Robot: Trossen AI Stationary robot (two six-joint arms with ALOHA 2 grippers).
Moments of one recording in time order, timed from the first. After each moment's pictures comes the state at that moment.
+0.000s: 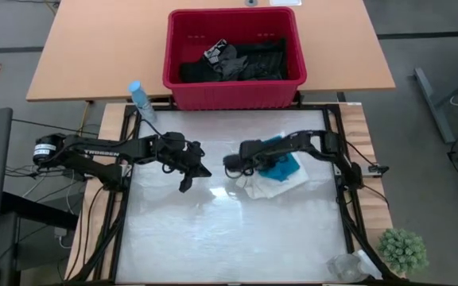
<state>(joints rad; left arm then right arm) 0.15 1.23 0.72 -0.01 0.33 -0.10 -0.08 2.14 1.60 -1.38 0.33 1.29</state>
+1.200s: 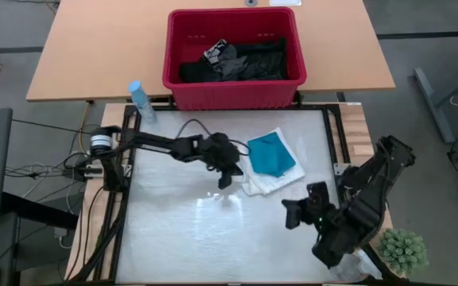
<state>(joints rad) 0.18 1.82 1.09 0.10 0.32 -0.09 0.84 1.56 1.64 -1.36 0.94 2.10</state>
